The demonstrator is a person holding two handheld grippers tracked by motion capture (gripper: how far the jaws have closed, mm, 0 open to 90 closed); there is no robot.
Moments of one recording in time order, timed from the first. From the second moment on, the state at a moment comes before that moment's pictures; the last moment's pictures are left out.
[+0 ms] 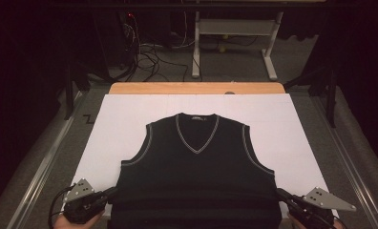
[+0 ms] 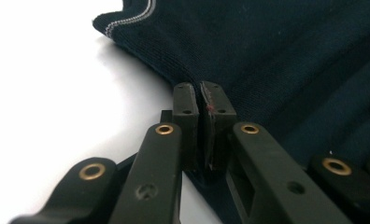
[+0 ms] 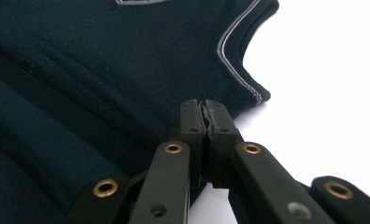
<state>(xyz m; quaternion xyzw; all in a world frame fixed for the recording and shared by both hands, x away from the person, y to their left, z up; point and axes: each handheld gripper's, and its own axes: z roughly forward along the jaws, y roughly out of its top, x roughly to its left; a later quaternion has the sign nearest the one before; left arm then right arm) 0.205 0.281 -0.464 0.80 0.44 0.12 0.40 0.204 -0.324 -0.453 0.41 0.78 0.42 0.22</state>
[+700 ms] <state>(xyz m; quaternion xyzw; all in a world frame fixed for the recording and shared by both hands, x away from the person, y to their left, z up) 0.213 0.290 -0.472 0.76 0.48 0.14 0.42 0.210 -0.328 -0.461 0.43 0.76 0.43 0.22</state>
